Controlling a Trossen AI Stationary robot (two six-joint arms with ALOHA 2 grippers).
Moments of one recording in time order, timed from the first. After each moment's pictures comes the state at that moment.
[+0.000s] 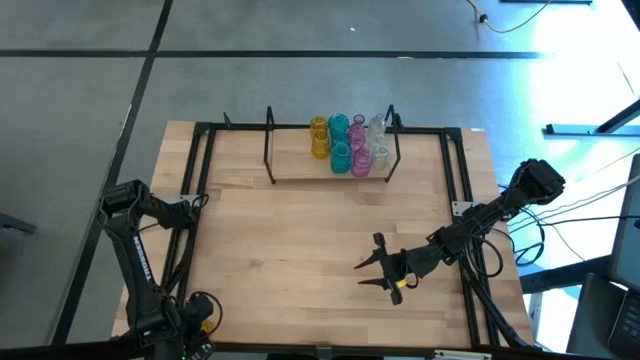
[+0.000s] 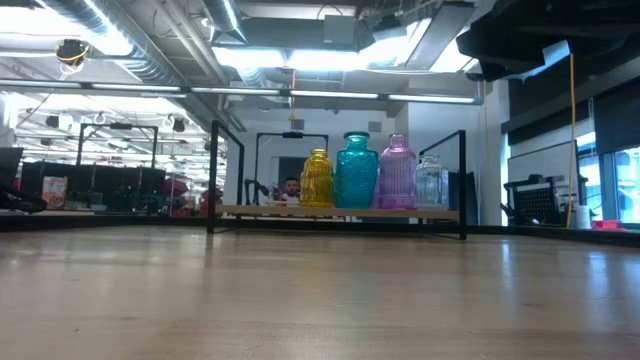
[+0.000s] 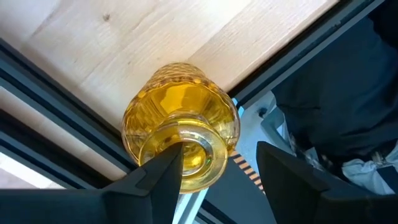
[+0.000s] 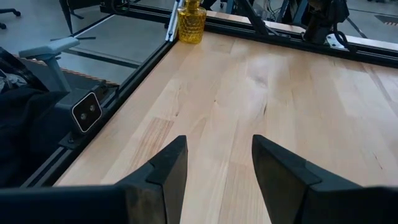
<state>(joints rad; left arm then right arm) -1.18 1.72 1.33 -0.97 0.02 -2.09 0.60 1.41 0.60 0.44 0.30 0.05</state>
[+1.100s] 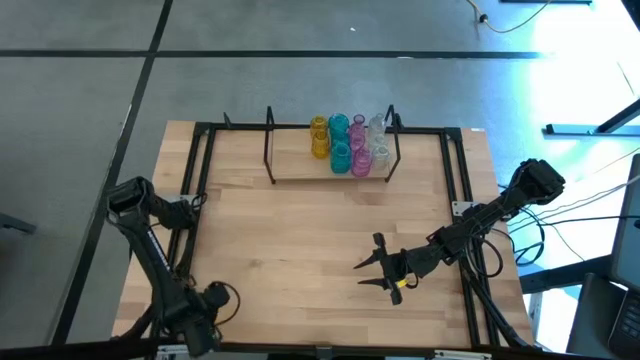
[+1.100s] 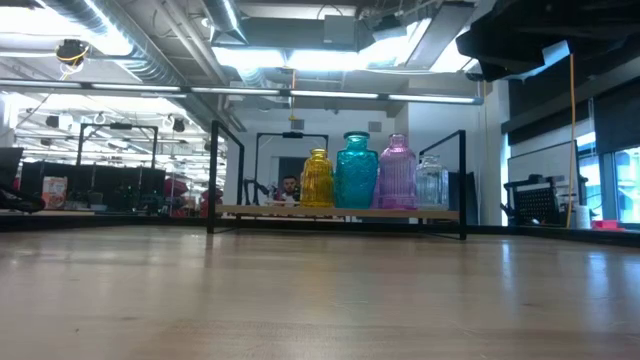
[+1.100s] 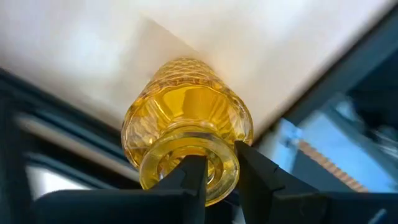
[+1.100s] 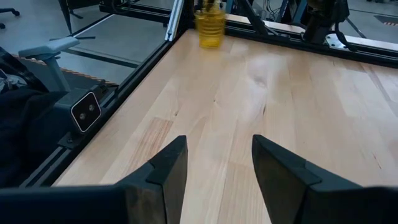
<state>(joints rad) -1.03 1.71 1.28 -1.07 0.16 -1.68 0.59 1.41 0.60 0.44 0.30 0.05</state>
